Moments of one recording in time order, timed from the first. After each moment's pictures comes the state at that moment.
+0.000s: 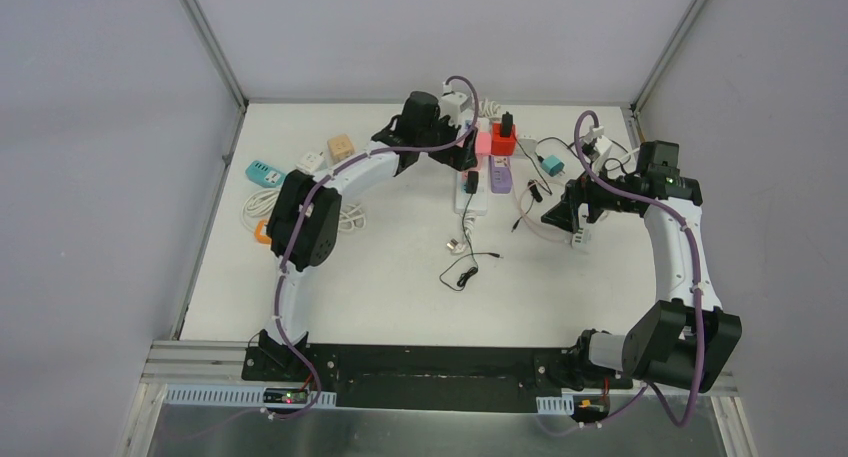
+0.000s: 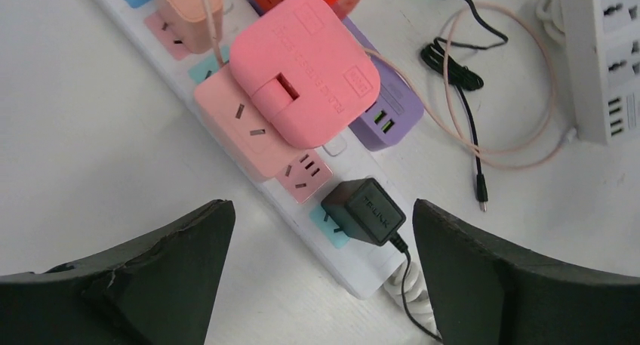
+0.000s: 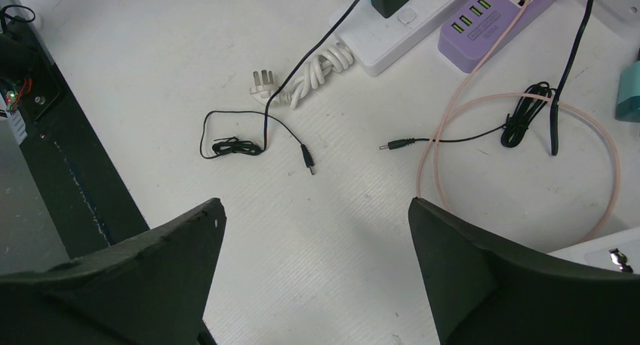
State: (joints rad) left arm -0.57 2.12 1.74 -0.05 0.32 0.06; right arm -0.19 1.28 1.15 -0.97 -0.97 -0.70
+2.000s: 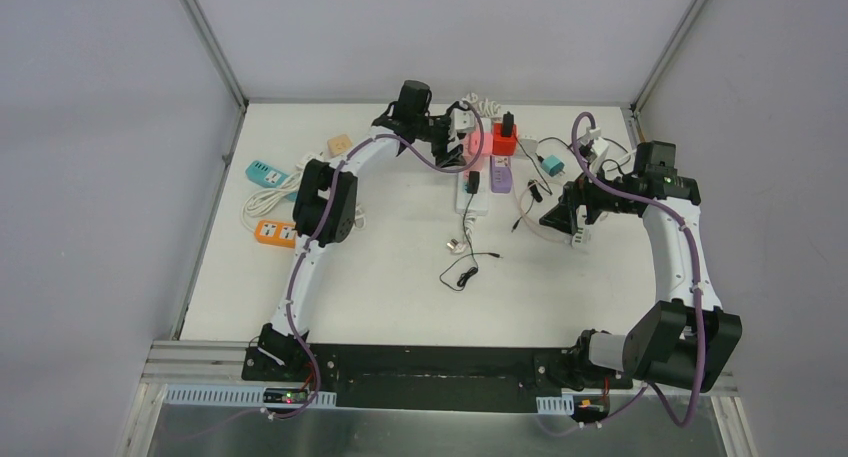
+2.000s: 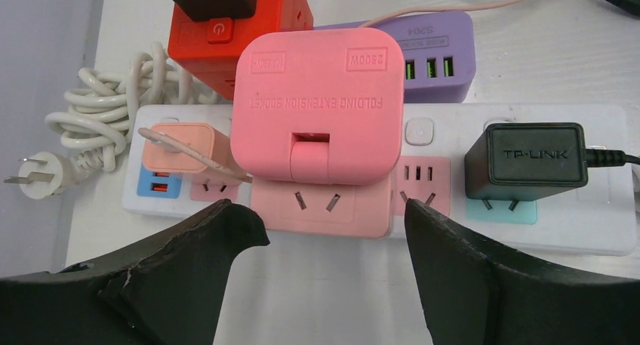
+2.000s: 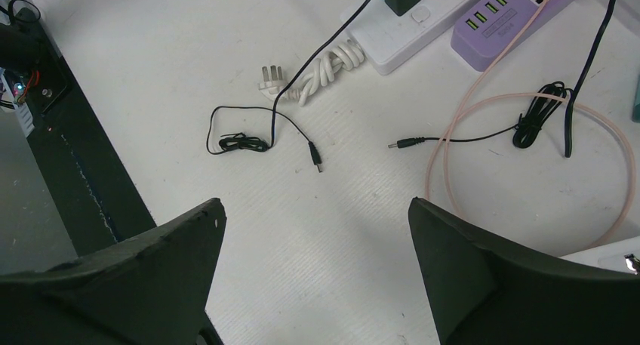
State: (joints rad) left arm -0.46 2.46 2.11 -0.15 0.91 0.94; right arm -0.17 1.28 1.15 -0.99 -0.97 -0.71
